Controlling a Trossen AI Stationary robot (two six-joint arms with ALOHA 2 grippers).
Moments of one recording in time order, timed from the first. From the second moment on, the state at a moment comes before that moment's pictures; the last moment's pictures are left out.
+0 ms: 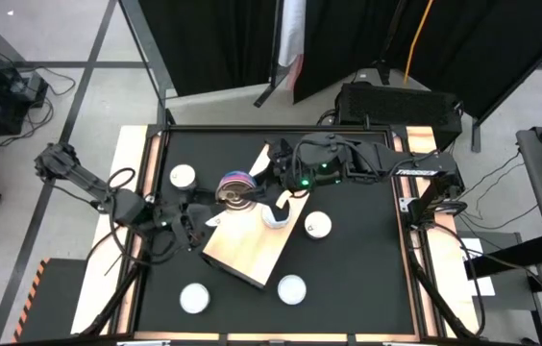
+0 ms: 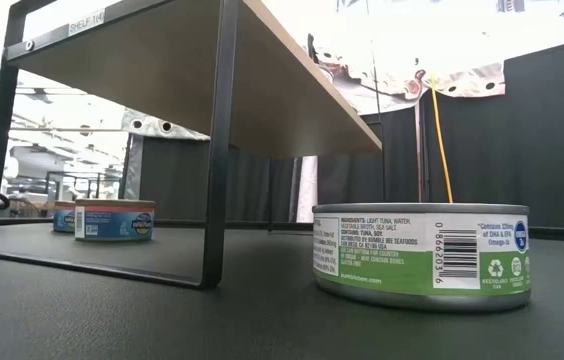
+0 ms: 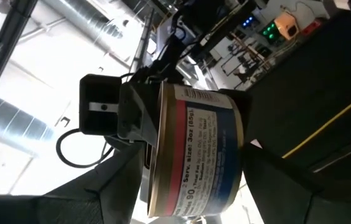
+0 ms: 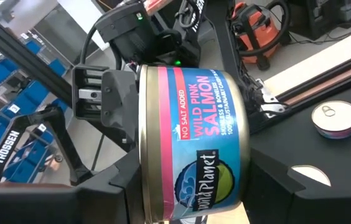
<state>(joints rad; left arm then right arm) -0.54 1.06 0.86 0.49 -0.72 2.56 0.08 1.75 2.03 -0.54 -0.04 0.63</state>
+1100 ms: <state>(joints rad) -0.52 1.09 0.86 0.56 -0.71 2.49 0.08 1.73 2.03 -0.57 -0.02 0.59</state>
